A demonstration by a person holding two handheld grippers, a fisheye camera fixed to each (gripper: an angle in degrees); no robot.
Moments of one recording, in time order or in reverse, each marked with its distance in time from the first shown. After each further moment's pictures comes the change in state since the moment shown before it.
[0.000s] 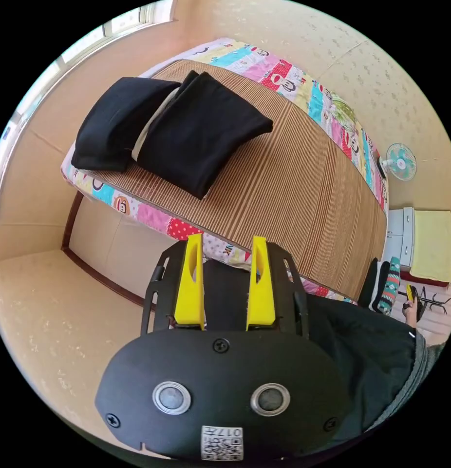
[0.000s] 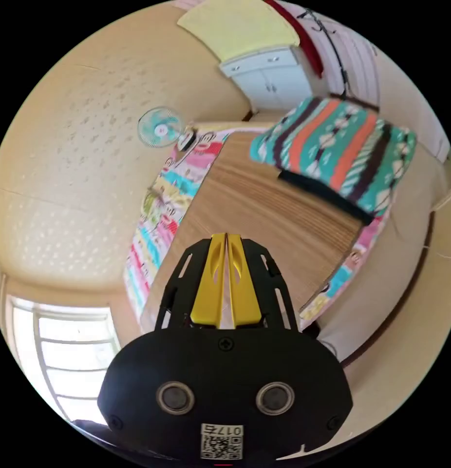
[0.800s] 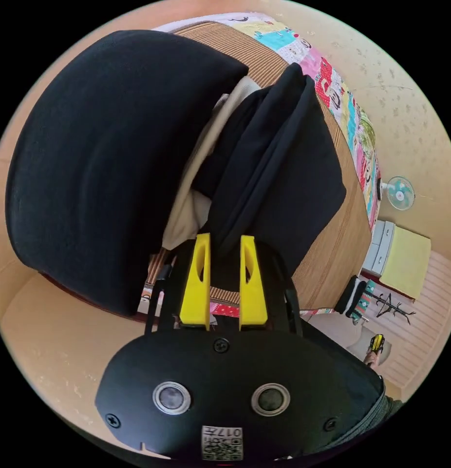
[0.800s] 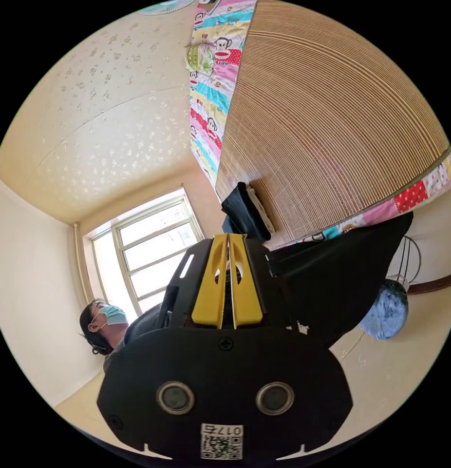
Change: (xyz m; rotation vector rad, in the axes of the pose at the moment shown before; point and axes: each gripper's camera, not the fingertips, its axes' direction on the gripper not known) left arm -0.220 -0.162 -0.003 -0.225 0.247 -0.046; right arm 0.030 0.178 0.093 -0.841 -0.502 0.045
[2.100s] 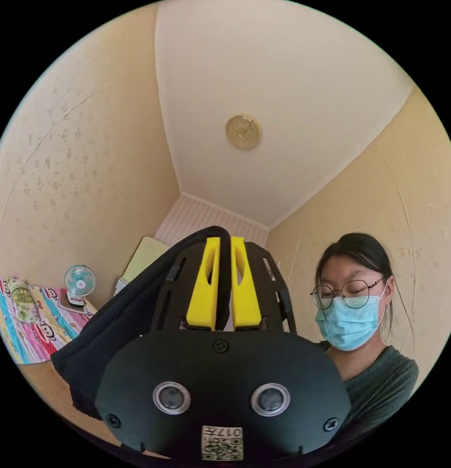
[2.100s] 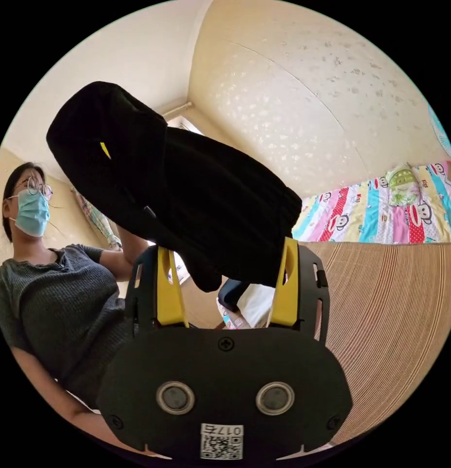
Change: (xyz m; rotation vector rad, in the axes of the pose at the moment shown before) left arm 0.469 0.530 -0.403 0.502 1.372 1.344; right arm -0.086 -0.018 0.022 0.062 -0.053 -1.203
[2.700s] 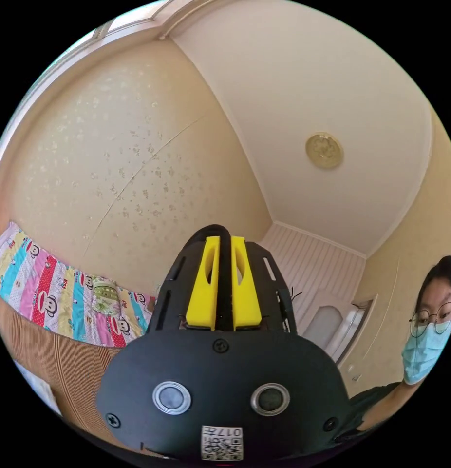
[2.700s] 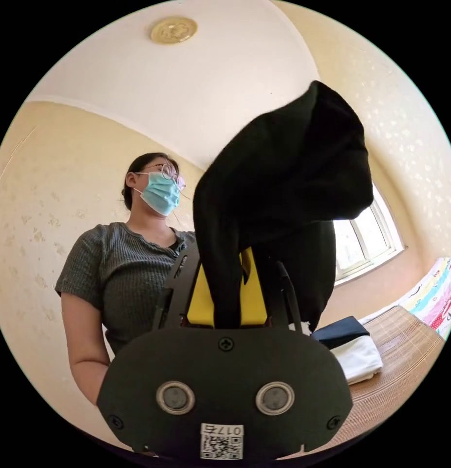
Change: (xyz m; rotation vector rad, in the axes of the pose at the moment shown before) left arm -0.085 0.054 0.018 0.202 -0.664 -0.005; right arm -0.020 -0.053 -0.016 0.048 -0.853 -0.353
